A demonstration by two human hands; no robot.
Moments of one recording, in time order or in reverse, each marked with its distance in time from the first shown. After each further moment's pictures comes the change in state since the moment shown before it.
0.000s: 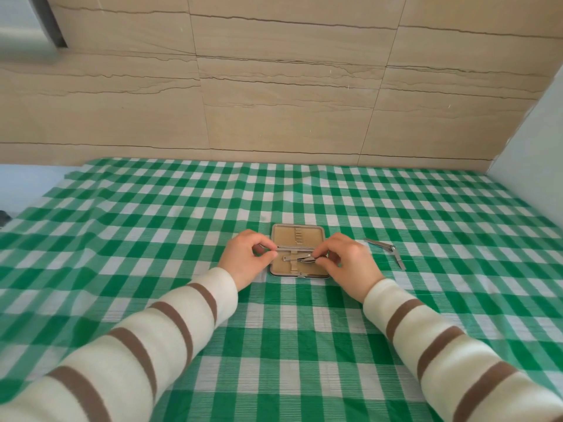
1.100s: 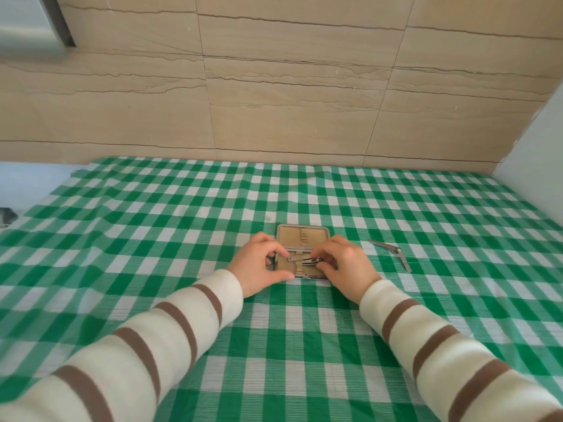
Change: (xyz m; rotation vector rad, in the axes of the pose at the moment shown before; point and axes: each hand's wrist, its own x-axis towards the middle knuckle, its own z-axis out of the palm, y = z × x) left_hand -0.004 -0.001 0.000 0.104 -0.213 0.077; right_hand 0.004 -0.008 0.009 -0.047 -0.072 0.037
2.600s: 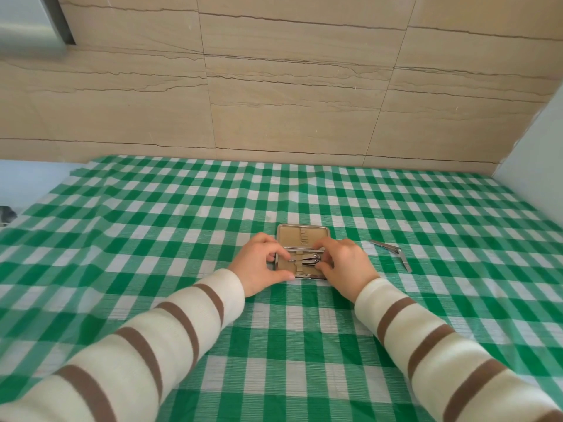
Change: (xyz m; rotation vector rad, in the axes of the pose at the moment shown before) left_hand -0.001 0.002 0.000 -0.025 -0.012 -0.029; right_hand 0.006 0.000 0.006 -0.145 -0.022 0.086
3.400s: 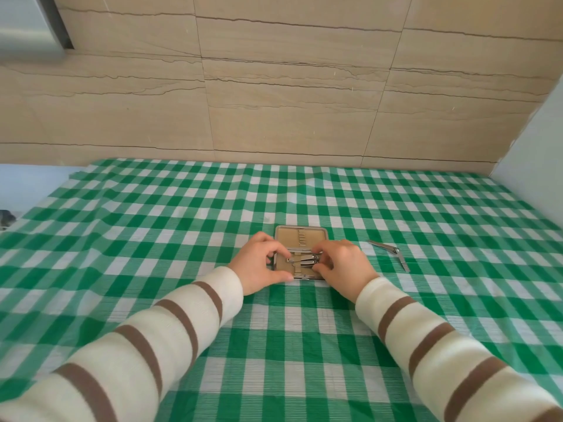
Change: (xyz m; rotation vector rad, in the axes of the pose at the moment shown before) left_hand 0.004 0.002 -0.002 0.026 -0.027 0.009; right_hand 0.000 0.002 -0.003 0.029 -0.023 -0.012
